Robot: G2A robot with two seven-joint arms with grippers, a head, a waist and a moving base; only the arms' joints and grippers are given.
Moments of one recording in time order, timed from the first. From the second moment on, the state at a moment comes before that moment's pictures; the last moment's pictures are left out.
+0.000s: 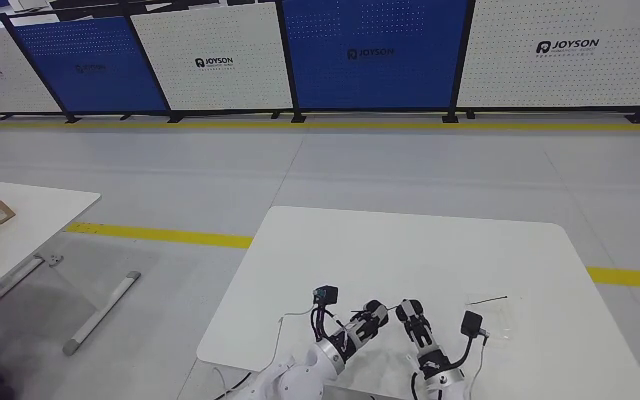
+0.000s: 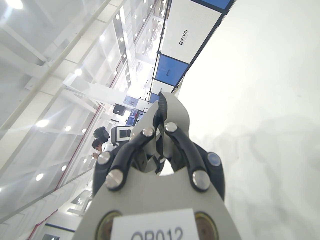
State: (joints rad) left arm 1.54 -1.23 -0.97 -1.66 0.31 -0.08 -0.02; right arm -1.64 -1.38 1.11 -1.59 -0.20 -0.24 -0.03
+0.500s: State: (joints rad) left arm 1.53 -1.24 -0.98 -1.66 0.25 -0.01 -0.01; right arm -1.64 -1.38 1.11 -1.59 -0.22 -0.26 -0.03
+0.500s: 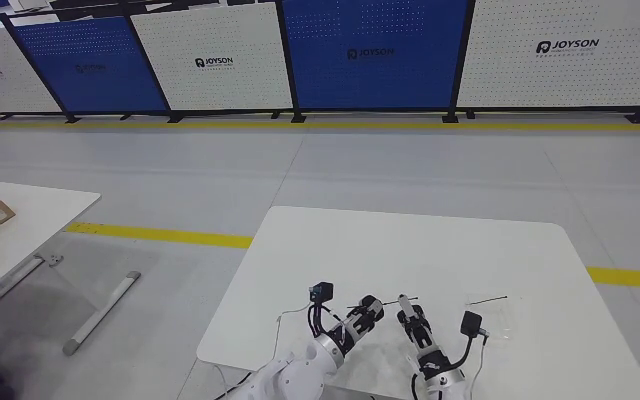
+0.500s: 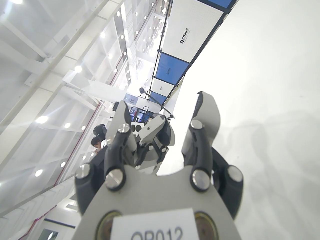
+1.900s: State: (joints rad) left arm 1.53 -1.24 -0.97 -1.67 0.28 -0.03 -0.01; right arm -1.64 -1.38 1.11 -1.61 -0.22 -0.23 -0.02
